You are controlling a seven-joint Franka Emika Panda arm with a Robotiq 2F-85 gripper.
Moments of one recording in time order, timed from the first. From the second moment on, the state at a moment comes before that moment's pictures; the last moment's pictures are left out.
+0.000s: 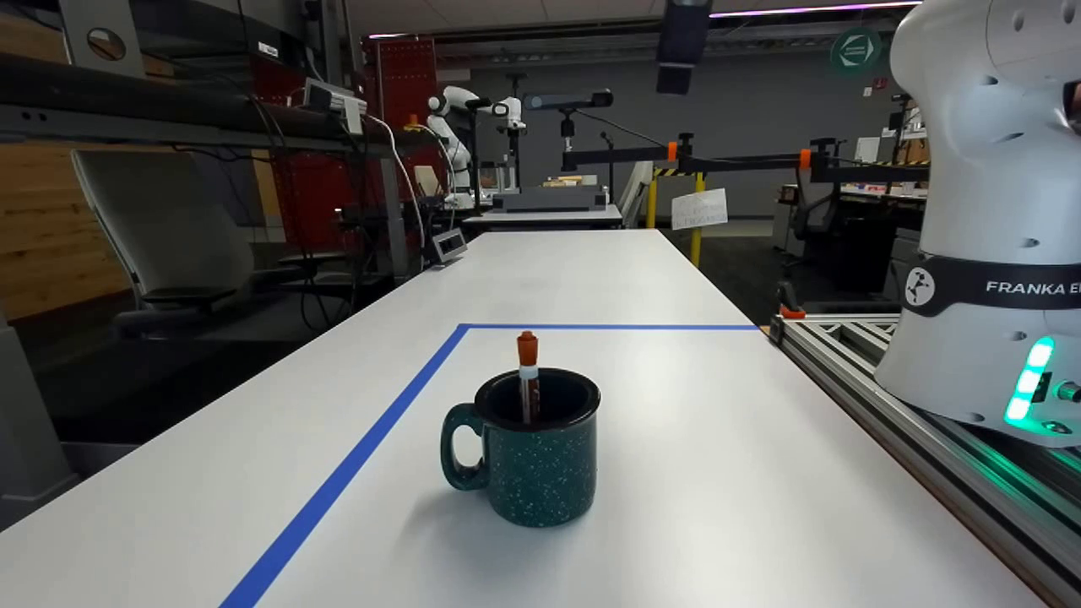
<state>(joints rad) 0.14 -0.82 0.31 -2.78 0.17 2.14 0.41</state>
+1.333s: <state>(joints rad) -0.11 -0.42 0.47 -2.78 -0.12 2.66 0.79</state>
